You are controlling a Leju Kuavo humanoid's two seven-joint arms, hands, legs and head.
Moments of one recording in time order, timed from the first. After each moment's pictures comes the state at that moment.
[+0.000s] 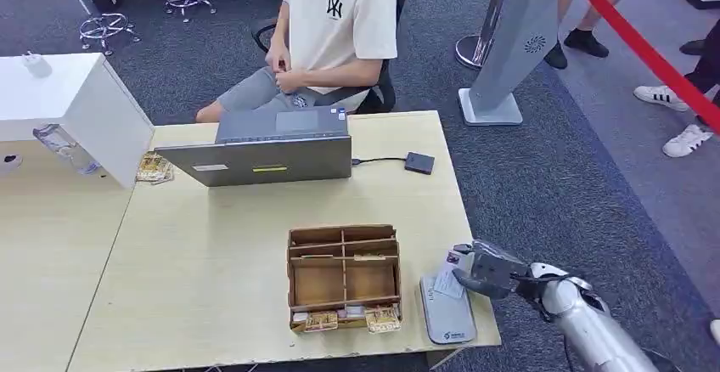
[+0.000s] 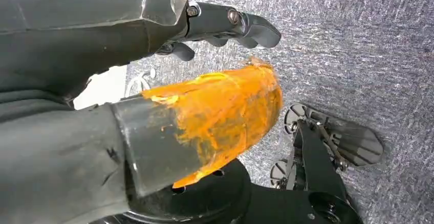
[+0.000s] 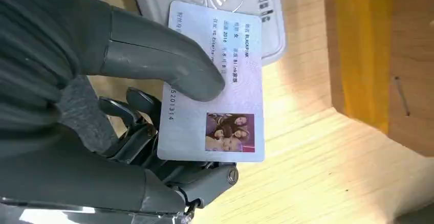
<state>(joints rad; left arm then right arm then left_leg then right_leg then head) -0.05 -0.14 -0.35 -0.19 0.52 0.39 0.10 -0.29 -0.38 0.28 -0.98 0.47 0.26 -0.57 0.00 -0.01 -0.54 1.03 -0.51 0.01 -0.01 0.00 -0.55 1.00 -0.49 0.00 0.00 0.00</state>
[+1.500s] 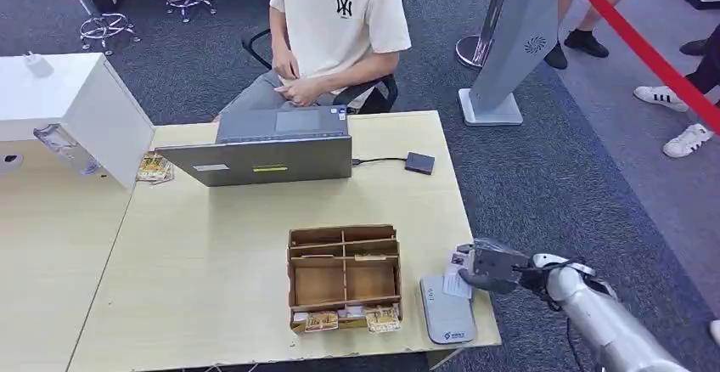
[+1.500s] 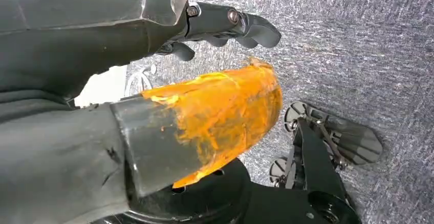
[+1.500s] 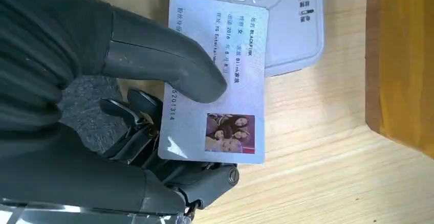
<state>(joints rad) -0.05 -0.14 -0.34 -0.19 0.54 0.39 0.10 -0.38 -0.45 0.41 -0.88 0.47 0.32 -0.58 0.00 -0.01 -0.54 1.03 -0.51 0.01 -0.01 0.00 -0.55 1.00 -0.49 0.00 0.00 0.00</state>
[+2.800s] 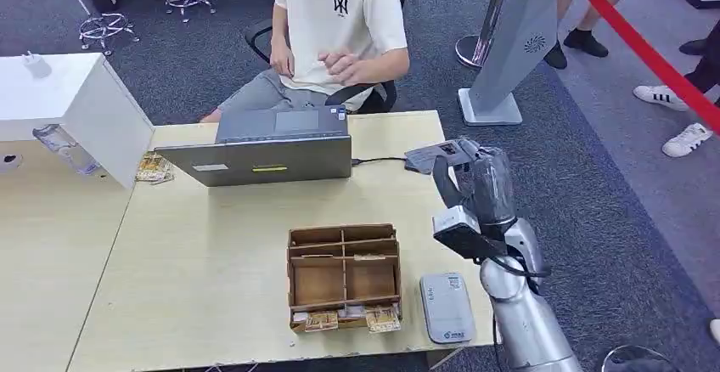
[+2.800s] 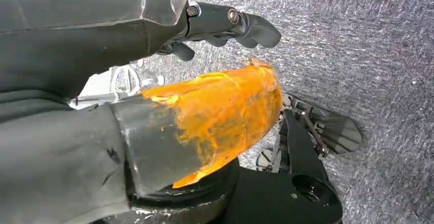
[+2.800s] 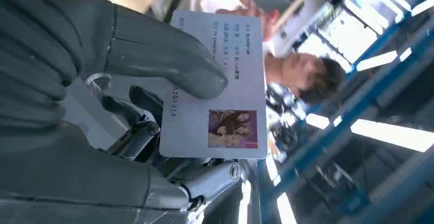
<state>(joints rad) -0.06 -0.16 -0.32 -0.19 0.54 0.40 0.03 -0.26 0.02 0.15 -1.46 0.63 -0.52 -0.63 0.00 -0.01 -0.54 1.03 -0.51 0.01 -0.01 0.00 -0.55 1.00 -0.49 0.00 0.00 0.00</state>
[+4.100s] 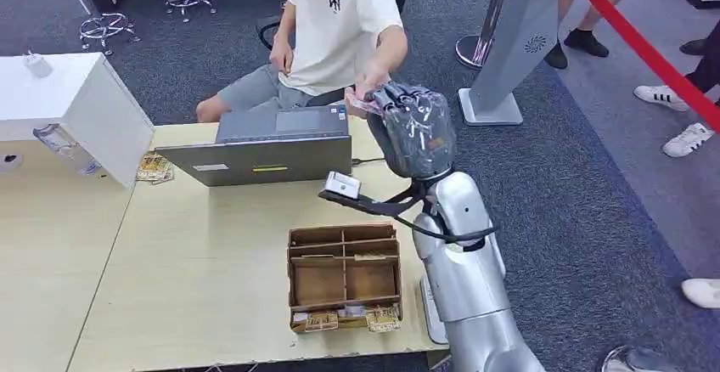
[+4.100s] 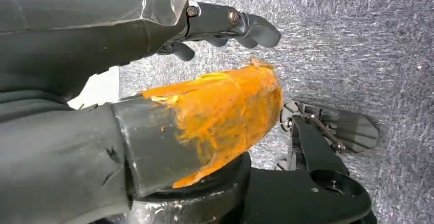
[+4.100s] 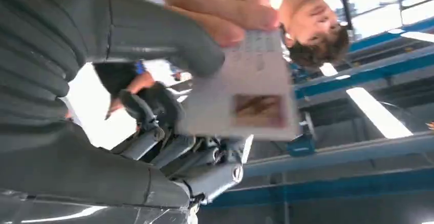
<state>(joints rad) -0.06 -0.15 -0.40 -0.19 0.43 0.36 0.09 -0.50 0.30 0.10 -1.29 1.50 -0.69 -0.45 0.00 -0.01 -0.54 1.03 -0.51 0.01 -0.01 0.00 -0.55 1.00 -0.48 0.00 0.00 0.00</state>
